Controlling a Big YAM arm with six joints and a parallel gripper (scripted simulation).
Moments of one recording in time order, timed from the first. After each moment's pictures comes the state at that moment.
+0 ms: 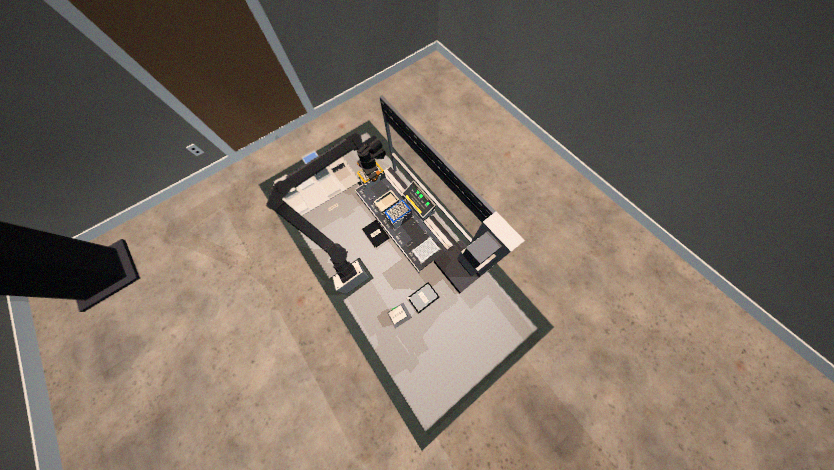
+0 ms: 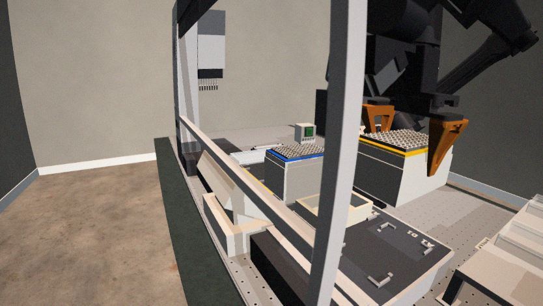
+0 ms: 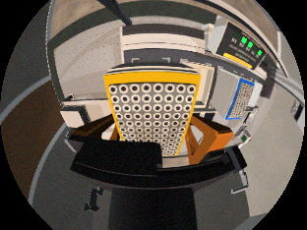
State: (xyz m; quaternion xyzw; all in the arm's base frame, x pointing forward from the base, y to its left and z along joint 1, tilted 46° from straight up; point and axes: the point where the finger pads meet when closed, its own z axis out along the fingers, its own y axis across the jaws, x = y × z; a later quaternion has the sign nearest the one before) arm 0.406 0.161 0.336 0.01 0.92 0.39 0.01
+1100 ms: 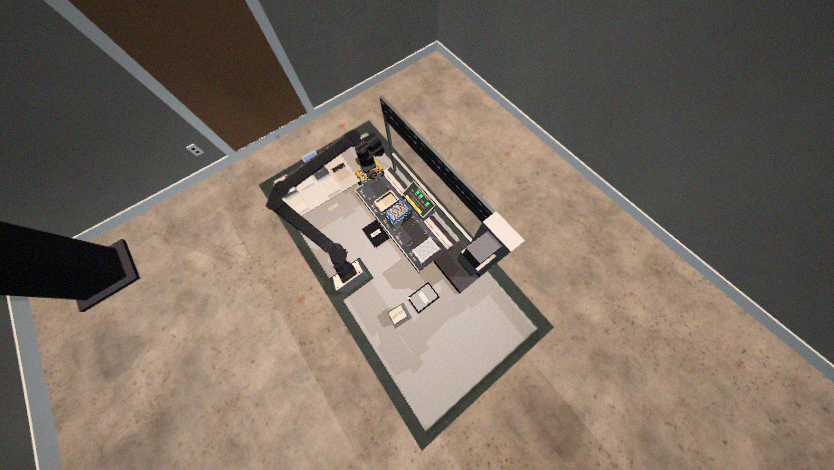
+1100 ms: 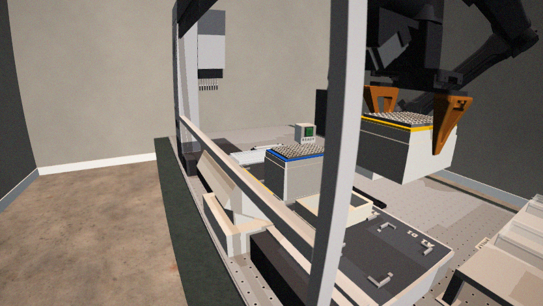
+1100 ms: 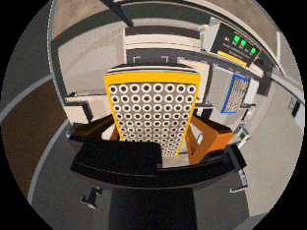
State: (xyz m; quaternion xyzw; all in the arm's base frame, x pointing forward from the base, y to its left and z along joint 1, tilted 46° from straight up) arm 0.402 0.142 0.354 0.01 0.92 0.39 0.01
